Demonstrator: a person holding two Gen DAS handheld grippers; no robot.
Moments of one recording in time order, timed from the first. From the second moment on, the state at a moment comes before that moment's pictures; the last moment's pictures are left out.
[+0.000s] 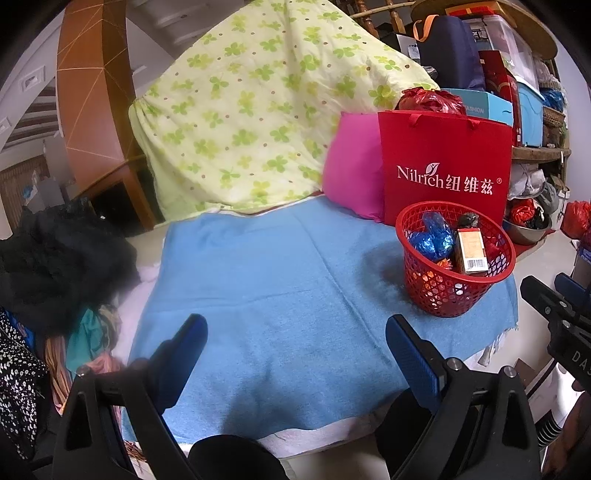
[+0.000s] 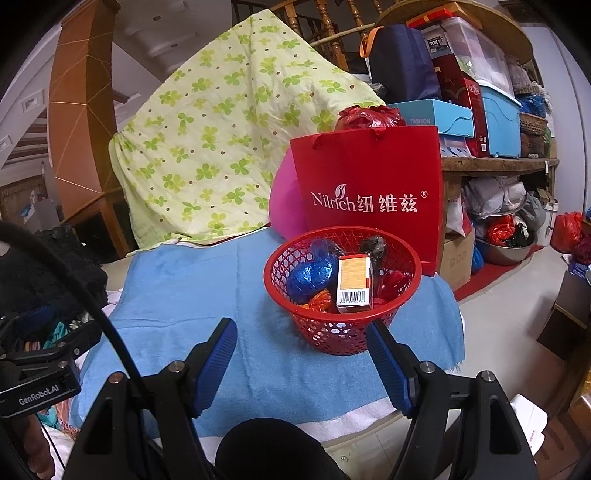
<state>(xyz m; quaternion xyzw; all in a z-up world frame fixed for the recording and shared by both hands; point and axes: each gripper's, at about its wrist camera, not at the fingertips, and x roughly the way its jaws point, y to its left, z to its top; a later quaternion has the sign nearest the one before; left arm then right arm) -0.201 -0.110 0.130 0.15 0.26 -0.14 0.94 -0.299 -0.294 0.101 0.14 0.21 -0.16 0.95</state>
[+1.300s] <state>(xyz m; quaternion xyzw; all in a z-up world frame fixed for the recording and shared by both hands) -0.194 -0.109 0.123 0.16 0.27 -0.15 0.94 -0.296 -0.297 0.096 0.15 0.22 -0.16 0.95</state>
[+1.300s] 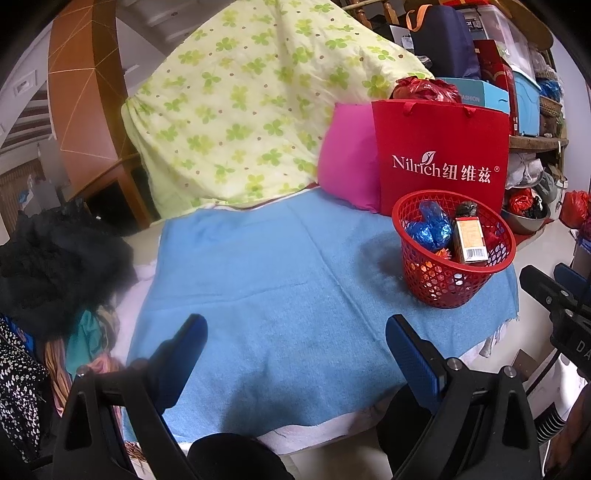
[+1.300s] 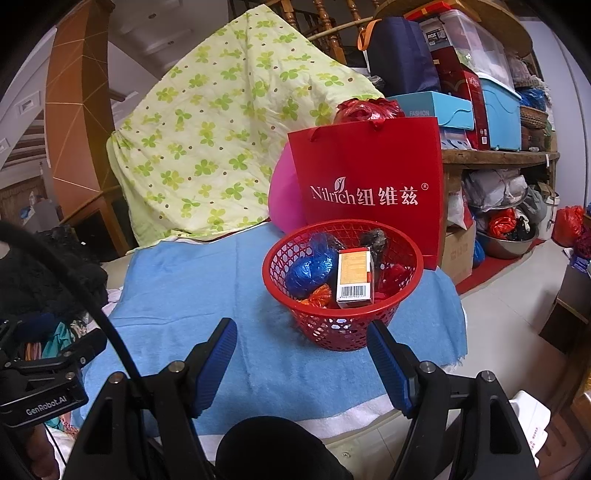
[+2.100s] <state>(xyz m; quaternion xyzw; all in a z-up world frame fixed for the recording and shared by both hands) -0.186 -0.104 0.115 0.17 0.29 -0.15 0.93 -0.291 -0.300 0.090 0.16 0.23 -0.16 0.95</state>
